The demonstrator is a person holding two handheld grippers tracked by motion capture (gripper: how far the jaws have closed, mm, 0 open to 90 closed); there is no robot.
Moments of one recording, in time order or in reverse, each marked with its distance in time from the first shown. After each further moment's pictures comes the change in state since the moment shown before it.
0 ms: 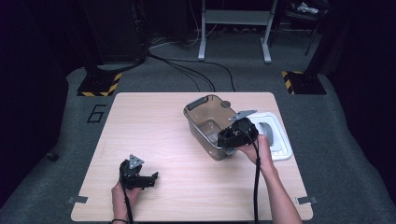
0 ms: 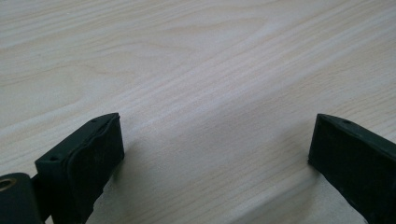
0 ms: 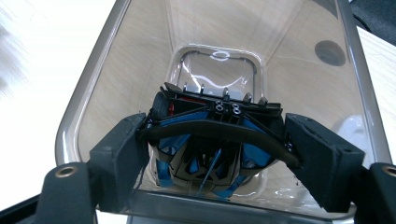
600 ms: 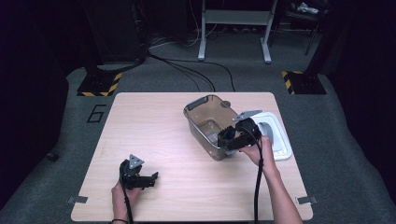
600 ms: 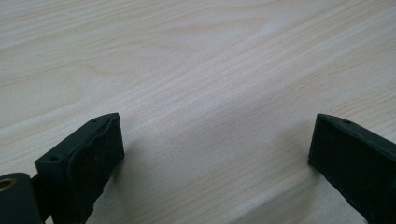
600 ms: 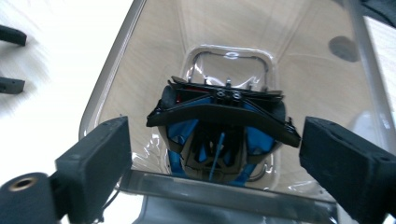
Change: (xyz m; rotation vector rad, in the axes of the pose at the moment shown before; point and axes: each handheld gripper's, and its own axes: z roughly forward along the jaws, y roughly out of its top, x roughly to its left) left arm 0.000 0.000 0.000 0.000 0.000 0.000; right arm -0.005 -0.006 -0.008 -0.016 0.070 0.043
